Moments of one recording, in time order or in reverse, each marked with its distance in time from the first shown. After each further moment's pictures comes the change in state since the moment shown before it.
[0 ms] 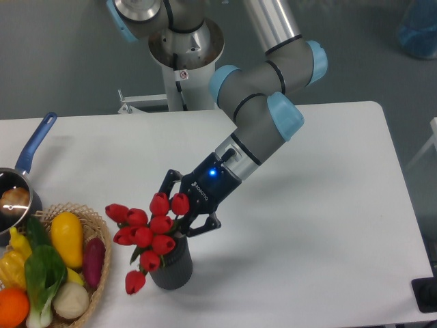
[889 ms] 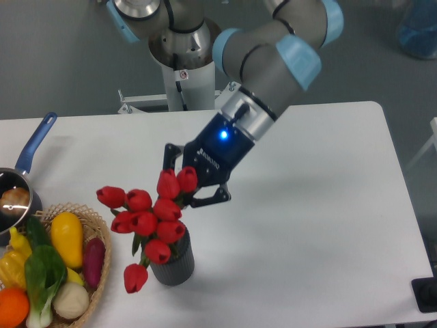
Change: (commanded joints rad) arm 0.011 0.141 0.176 -0.005 -0.021 -0.428
